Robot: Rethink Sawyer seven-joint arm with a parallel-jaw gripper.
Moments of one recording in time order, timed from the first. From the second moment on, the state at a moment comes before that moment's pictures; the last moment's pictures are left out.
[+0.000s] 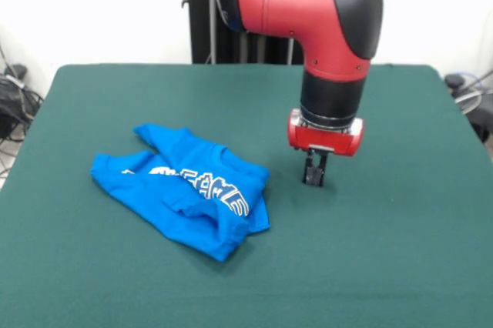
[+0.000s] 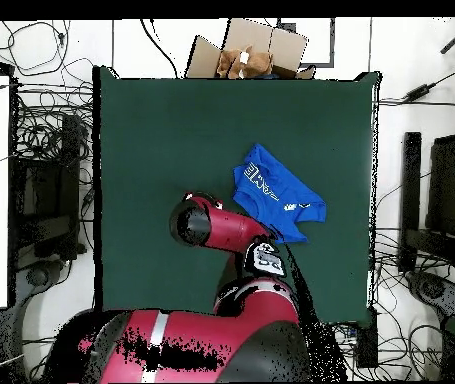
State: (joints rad) arm -0.11 -0.37 -0.03 1.73 0.11 0.07 1.73
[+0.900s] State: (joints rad) arm -0.27 -0.40 0.12 1.74 -0.16 0.06 1.73
